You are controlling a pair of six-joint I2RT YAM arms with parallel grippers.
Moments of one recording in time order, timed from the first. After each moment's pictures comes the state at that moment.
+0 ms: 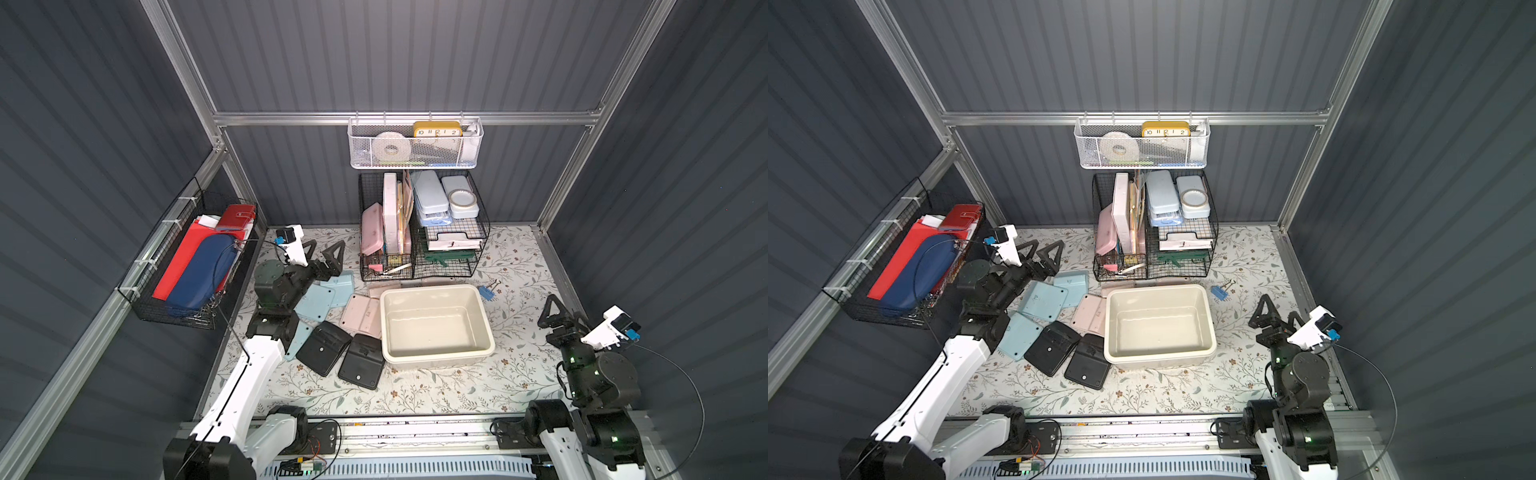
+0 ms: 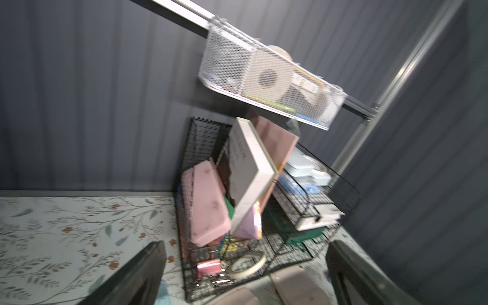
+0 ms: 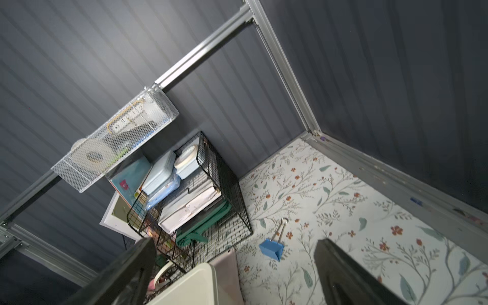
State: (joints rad) left arm -0.13 1.01 0.79 0.24 0.45 -0.35; right arm 0.03 0.15 0.57 -0.50 0.17 0.63
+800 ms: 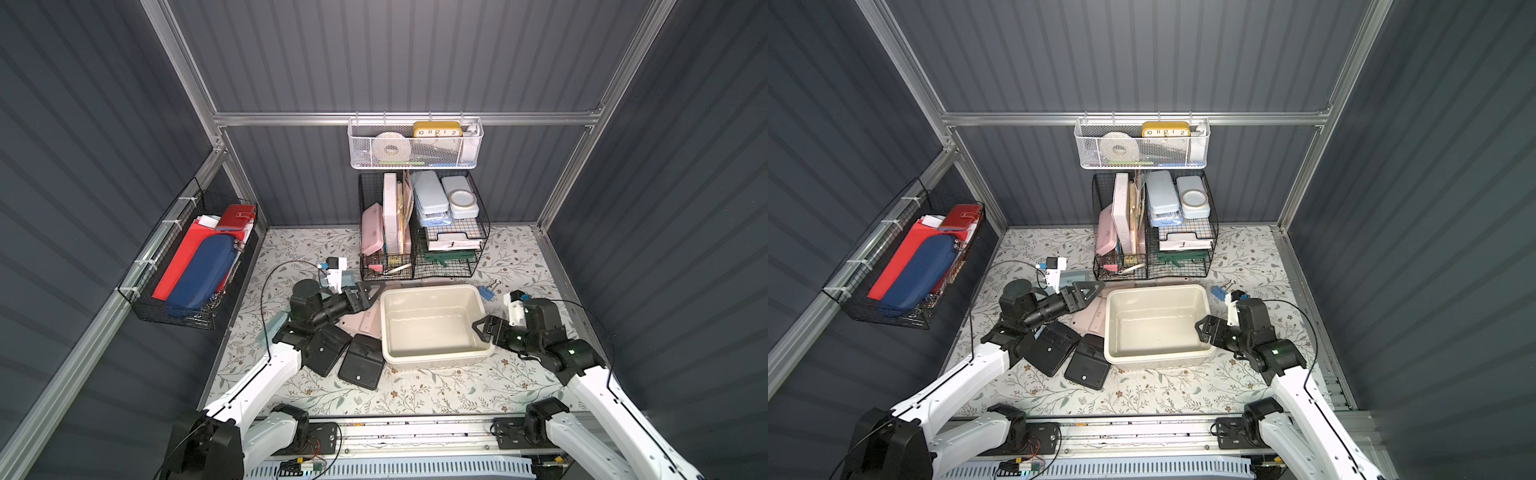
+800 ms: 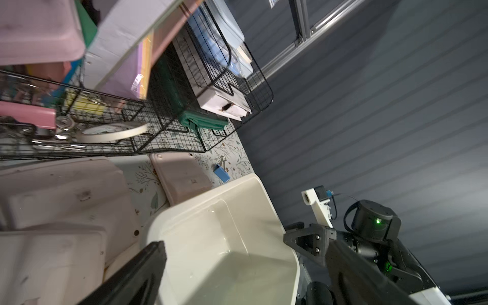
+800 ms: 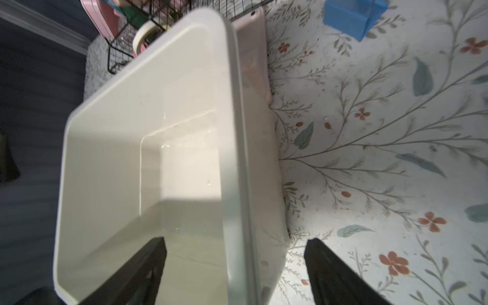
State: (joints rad) left arm -0.40 1.10 0.60 0.33 0.66 -0.77; right arm 0.29 0.81 0.61 -0.67 -0.24 0.58
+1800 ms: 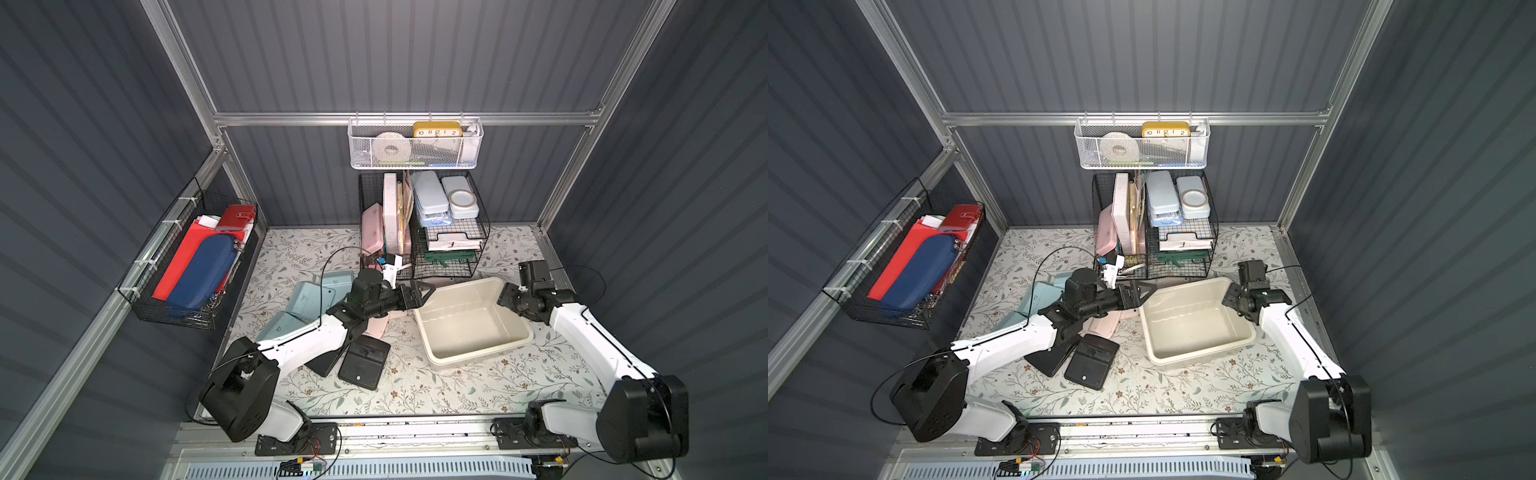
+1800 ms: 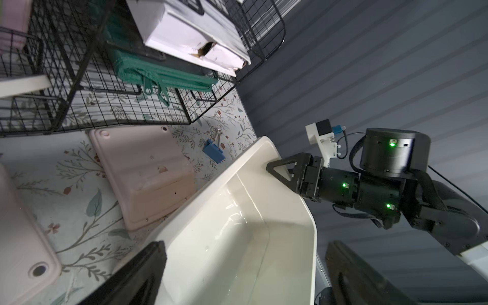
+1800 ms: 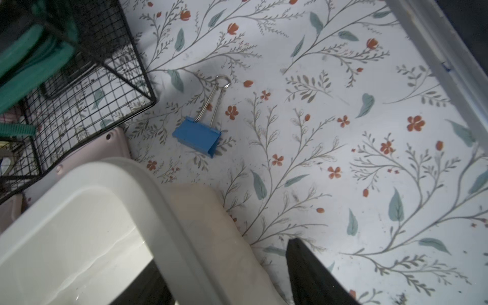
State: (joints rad) left arm -0.71 1.46 0.87 0.31 0.41 -0.75; right arm 0.04 1.29 0.91 -0.63 0.12 0.52
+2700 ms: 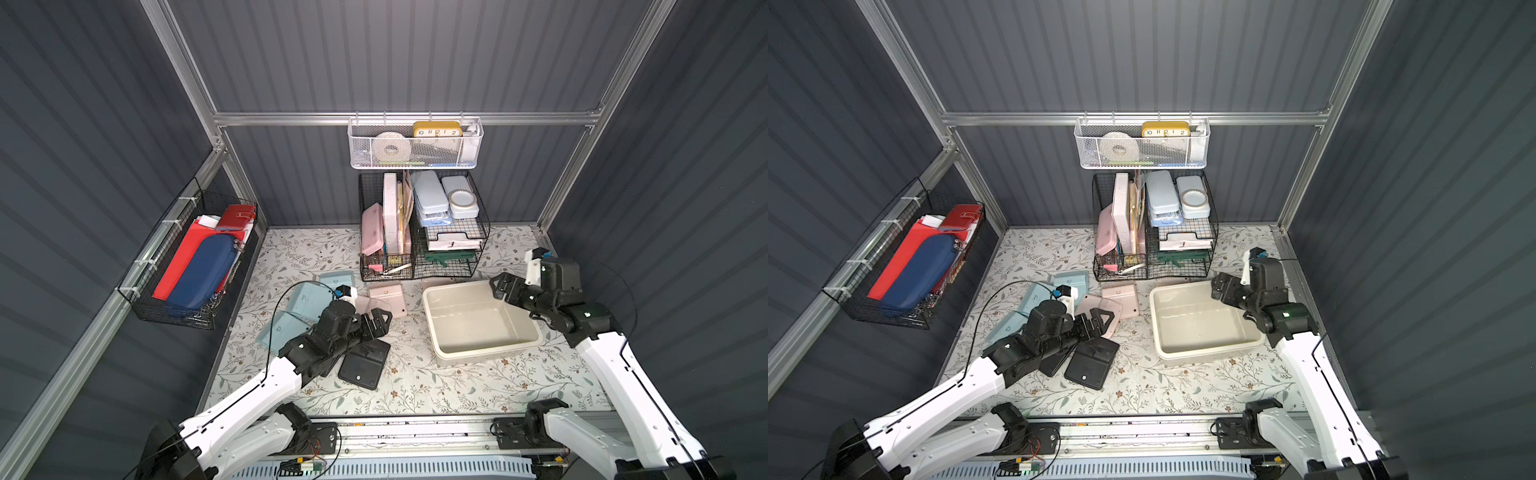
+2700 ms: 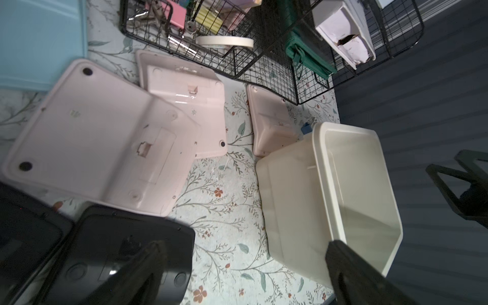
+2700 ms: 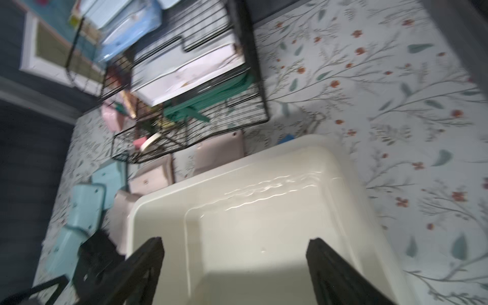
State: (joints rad) left arm -0.71 0.93 0.61 -0.28 0.05 -0.85; right arm 0.24 0.98 1.00 -0.71 -0.11 0.47
